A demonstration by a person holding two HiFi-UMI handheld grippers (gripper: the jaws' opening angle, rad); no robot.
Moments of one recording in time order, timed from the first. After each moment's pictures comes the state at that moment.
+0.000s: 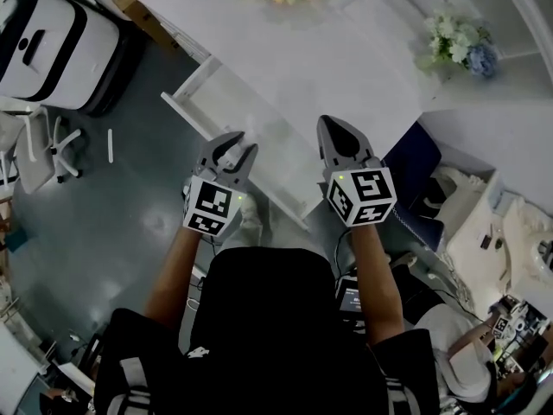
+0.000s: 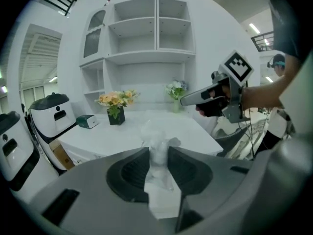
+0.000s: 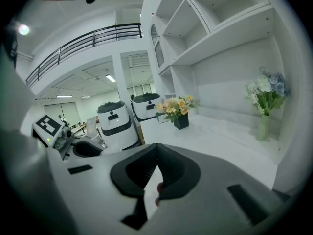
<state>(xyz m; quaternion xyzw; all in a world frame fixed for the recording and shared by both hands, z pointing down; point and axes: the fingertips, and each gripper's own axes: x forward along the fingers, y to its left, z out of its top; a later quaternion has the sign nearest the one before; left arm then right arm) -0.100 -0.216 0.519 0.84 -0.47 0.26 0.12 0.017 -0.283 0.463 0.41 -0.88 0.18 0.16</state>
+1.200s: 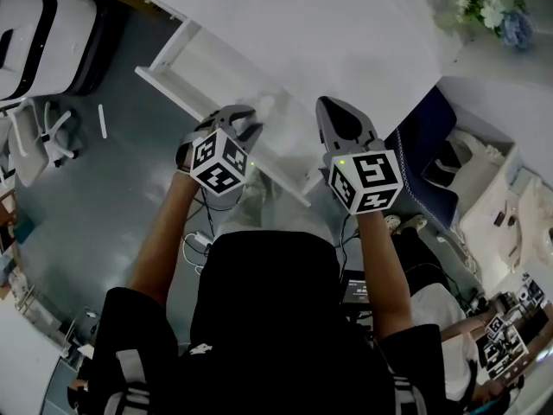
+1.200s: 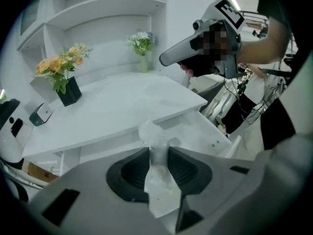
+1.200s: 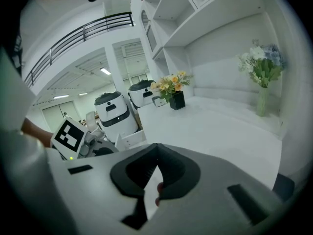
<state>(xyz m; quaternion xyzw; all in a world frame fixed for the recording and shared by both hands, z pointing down) -0.057 -0.204 0.658 0.84 -0.24 0.46 0.13 0.035 -0.273 0.548 0.40 -0.86 0.23 0.20</state>
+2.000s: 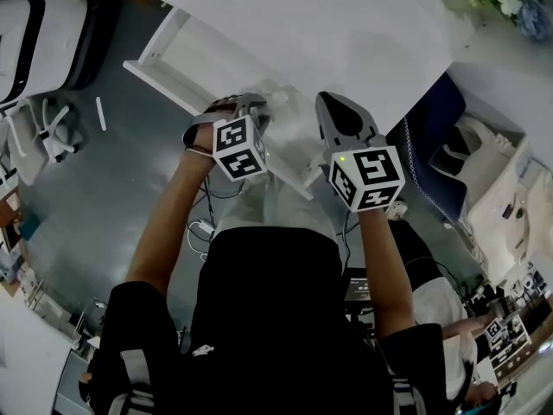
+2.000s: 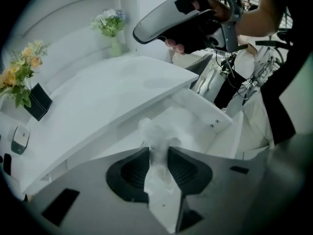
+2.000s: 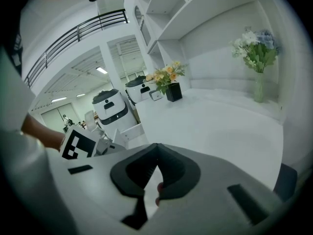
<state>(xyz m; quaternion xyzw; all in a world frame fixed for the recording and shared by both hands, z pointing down) -0.027 -0.193 0.717 0.82 -0.13 0.55 0.07 0.045 -0.263 0.586 0.40 -0.85 0.27 0.22</state>
